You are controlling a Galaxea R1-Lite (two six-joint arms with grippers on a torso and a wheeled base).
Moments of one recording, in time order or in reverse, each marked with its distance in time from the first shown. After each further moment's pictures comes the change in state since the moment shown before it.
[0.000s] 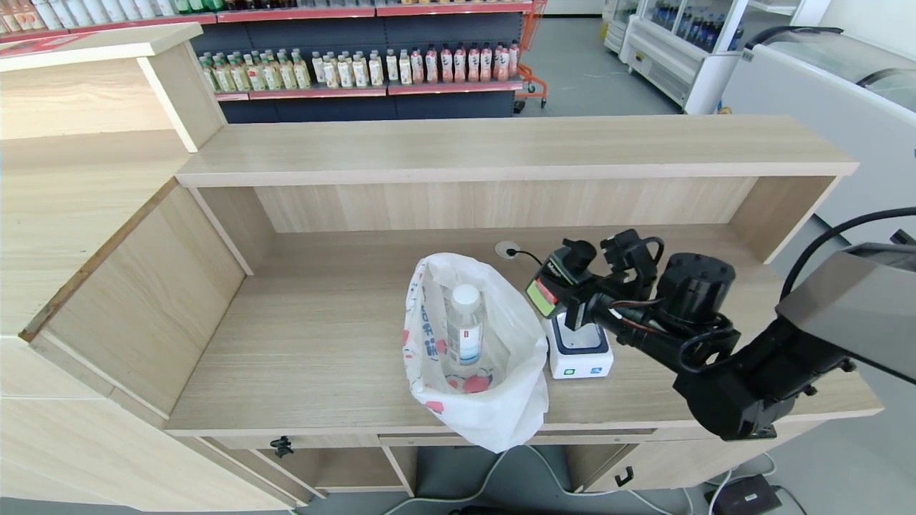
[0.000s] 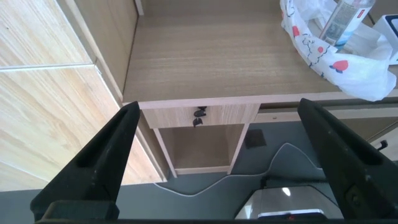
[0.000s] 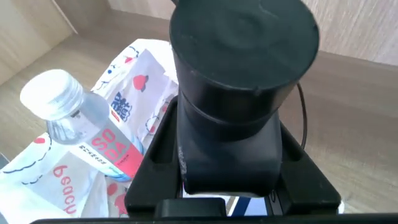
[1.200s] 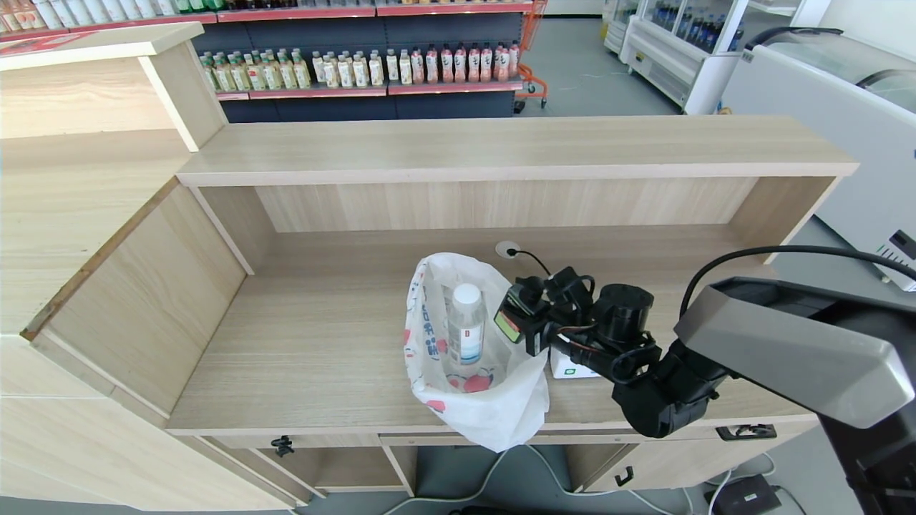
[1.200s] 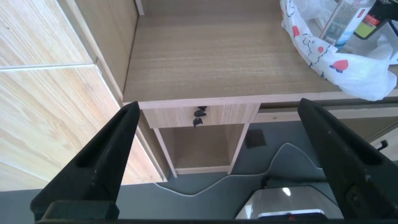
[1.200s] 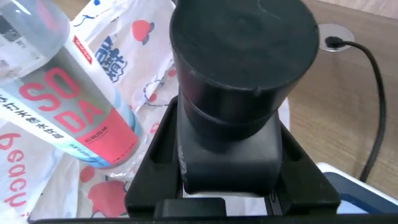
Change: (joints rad) left arm -0.001 0.000 0.000 0.000 0.000 0.000; right arm 0.044 0.270 -0.213 0.007 0.044 -0.090
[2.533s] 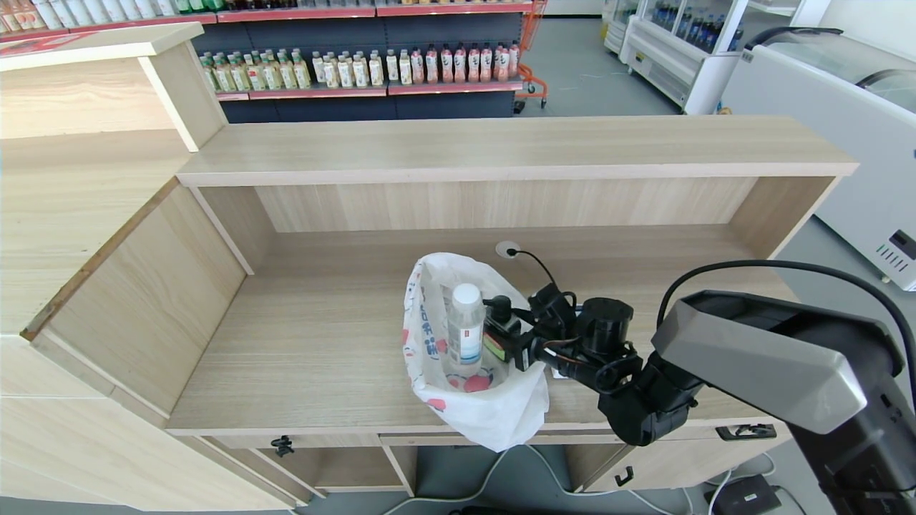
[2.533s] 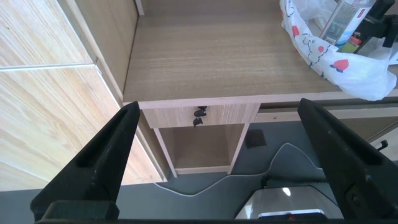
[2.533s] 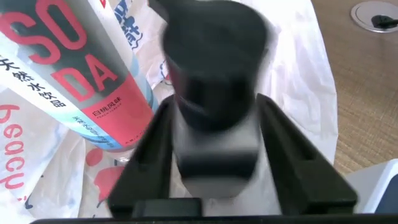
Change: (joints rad) left arm 0.000 0.000 0.000 0.000 0.000 0.000; right arm 0.022 0.078 -0.043 0.018 0.012 -0.027
